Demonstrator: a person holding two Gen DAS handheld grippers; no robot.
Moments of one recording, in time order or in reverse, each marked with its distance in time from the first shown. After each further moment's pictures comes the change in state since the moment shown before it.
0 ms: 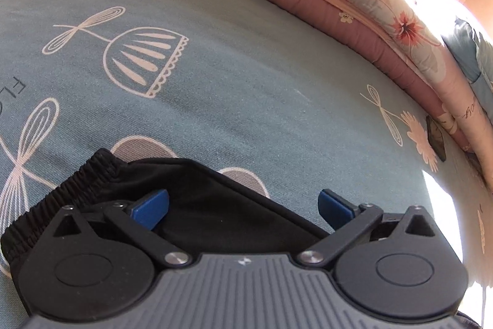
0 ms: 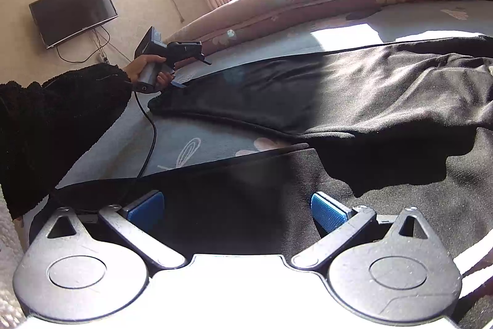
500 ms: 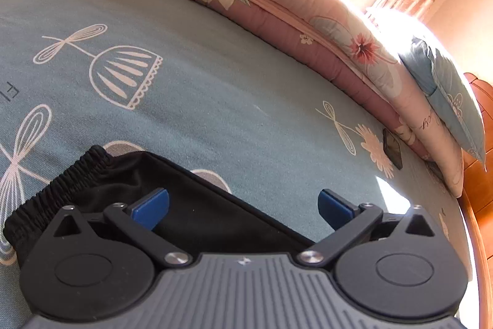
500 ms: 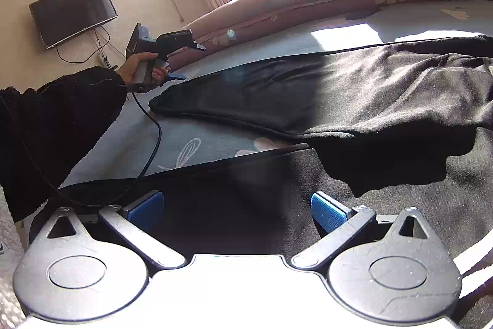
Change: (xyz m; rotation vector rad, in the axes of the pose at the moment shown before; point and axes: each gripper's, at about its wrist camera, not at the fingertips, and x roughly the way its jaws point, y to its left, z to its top) left arm -0.036 0.007 -0.015 0.019 -0.011 -0.159; right arm -0.001 0.001 0.000 -0.004 0.000 -0.004
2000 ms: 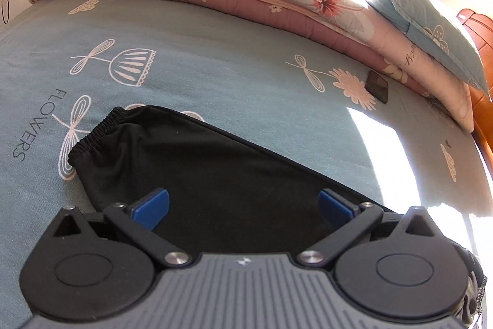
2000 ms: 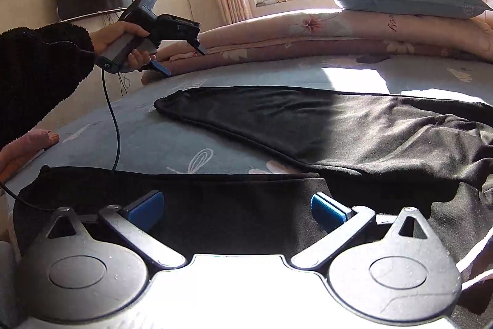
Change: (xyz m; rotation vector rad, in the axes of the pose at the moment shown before) left arm -0.115 -0.102 -0.065 0.202 0.069 0.129; right arm -0.025 0.044 -0.003 -0.210 -0.079 -0.065
